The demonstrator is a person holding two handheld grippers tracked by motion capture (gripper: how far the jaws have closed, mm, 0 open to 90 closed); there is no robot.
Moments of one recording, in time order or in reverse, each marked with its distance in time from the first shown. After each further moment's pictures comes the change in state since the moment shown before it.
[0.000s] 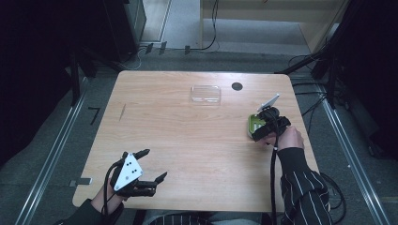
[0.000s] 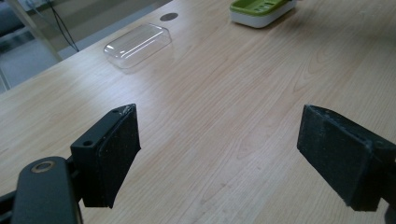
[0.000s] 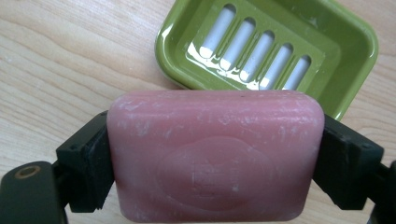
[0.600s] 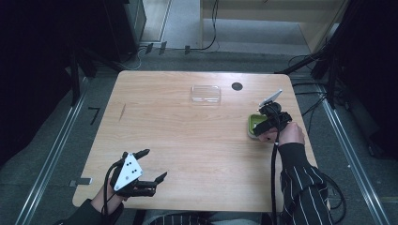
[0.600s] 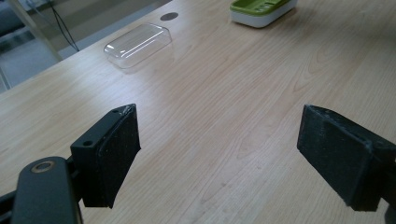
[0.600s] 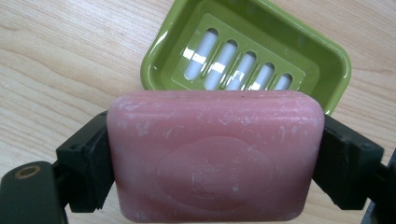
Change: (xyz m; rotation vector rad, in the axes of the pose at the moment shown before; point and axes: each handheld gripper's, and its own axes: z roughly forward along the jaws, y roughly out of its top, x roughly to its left) left arm 0.000 0.000 0.000 0.002 0.002 0.001; right arm -0.010 0.010 -0.003 -0.028 -0.001 0.029
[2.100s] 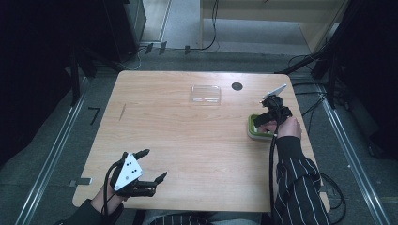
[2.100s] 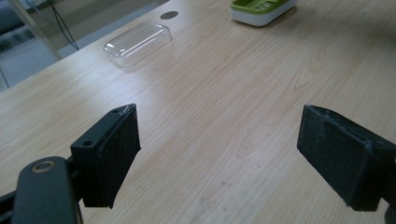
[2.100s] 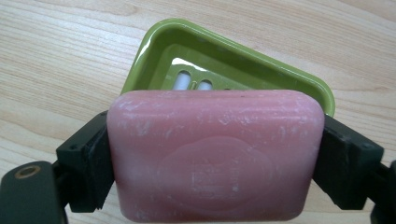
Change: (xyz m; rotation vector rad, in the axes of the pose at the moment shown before) left arm 0.000 0.000 0.000 0.004 0.001 -0.001; right arm -0.021 0.020 0.017 -0.045 0.018 0.115
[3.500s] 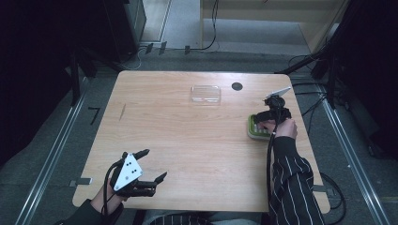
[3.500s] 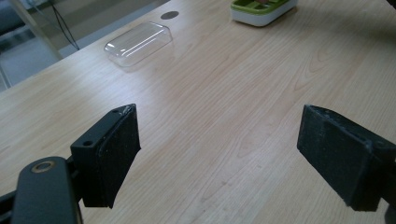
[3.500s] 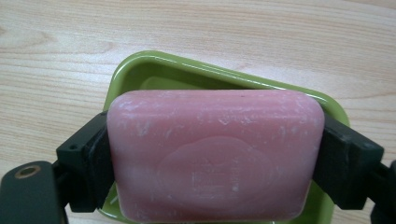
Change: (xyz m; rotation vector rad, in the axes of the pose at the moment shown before) left arm 0.000 0.000 0.000 -0.001 0.004 -0.001; right arm -0.012 0.003 0.025 -0.068 0.034 0.155
